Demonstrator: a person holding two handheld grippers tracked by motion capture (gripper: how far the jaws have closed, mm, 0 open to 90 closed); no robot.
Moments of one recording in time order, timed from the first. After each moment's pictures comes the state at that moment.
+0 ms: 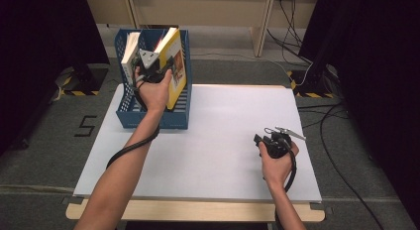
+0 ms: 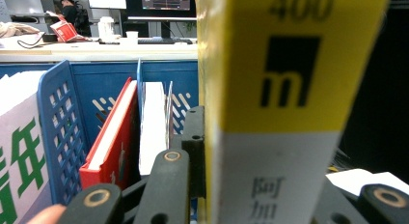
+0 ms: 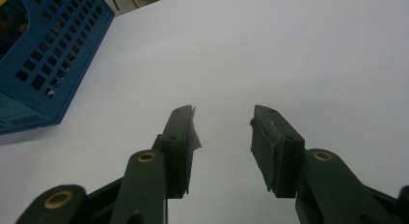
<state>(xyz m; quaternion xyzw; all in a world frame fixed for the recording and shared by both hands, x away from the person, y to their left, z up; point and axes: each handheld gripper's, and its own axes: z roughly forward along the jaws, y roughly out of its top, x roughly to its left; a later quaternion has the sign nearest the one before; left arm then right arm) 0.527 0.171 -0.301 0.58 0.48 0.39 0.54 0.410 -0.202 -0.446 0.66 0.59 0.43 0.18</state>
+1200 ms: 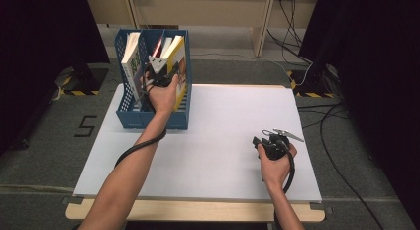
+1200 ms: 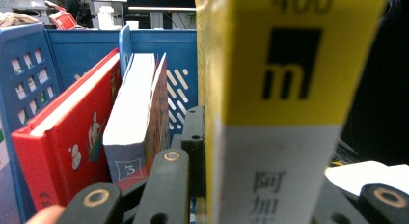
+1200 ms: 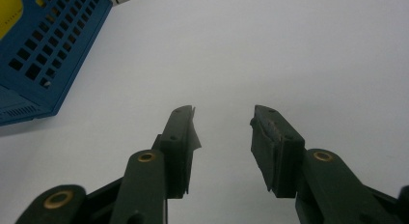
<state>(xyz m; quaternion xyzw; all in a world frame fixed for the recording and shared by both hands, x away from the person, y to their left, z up) 0.548 0.159 -0.338 0.58 0.49 0.39 0.53 0.409 -0.200 -0.454 0.66 0.60 0.42 0.17</state>
